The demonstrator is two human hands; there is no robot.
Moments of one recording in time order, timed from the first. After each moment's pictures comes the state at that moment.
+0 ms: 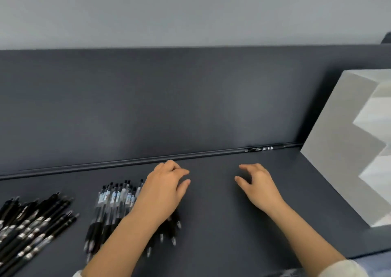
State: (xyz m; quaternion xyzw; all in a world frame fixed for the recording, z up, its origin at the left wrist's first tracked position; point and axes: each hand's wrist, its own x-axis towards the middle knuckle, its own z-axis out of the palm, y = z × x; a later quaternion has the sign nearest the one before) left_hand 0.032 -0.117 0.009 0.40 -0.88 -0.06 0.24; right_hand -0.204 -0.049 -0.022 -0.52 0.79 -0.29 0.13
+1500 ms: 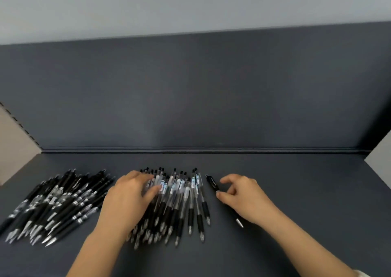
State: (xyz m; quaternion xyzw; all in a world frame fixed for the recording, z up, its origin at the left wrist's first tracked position) left_hand 0.137 -0.110 0.001 0.63 -0.75 -0.05 0.17; right_hand -0.118 -0.074 -0.009 -0.61 0.69 -0.24 0.31
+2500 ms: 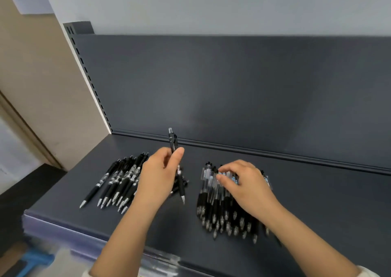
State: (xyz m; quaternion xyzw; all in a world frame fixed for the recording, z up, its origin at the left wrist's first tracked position) left_hand 0.229 -0.115 0.025 0.62 -0.60 -0.22 0.45; right_hand 0.032 -0.100 0.015 -0.73 0.58 -0.30 0.19
